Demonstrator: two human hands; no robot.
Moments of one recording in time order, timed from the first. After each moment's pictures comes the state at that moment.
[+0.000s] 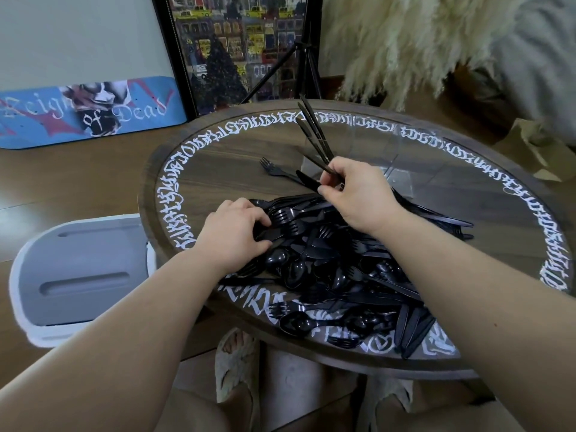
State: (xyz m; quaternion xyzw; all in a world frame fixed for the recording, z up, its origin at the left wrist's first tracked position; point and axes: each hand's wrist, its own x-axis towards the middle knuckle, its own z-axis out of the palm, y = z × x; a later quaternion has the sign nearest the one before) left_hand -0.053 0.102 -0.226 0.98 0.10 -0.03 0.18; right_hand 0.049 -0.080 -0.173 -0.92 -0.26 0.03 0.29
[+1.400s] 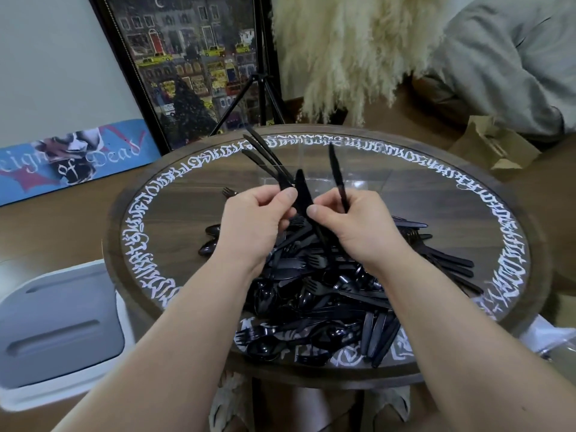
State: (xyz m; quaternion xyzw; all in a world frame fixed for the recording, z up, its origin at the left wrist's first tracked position) left_hand -0.018 0.000 -0.152 0.66 0.19 0.11 0.72; right_hand 0.020 -0.138 -0.154 -0.80 -0.10 0.09 0.58
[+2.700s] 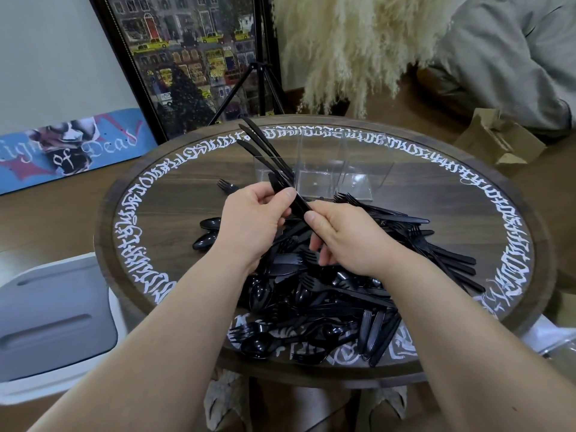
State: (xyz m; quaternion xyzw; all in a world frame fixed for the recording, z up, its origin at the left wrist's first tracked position) left_hand -0.008 0.001 -0.170 0.71 0.18 0.11 0.68; right_hand 0.023 -0.145 -0.166 -0.87 -0.26 0.17 0.37
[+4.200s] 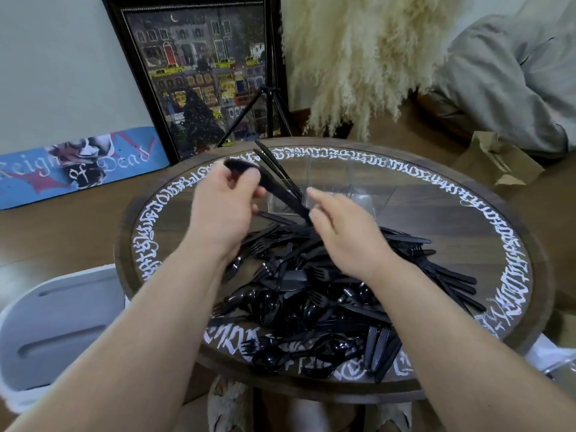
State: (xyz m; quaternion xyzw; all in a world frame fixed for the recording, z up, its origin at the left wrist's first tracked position) left_hand -0.008 0.040 -0.126 0.69 0.18 0.21 0.67; right_hand 0.028 -0.128 -0.151 -0.91 -0.28 0.01 0.32
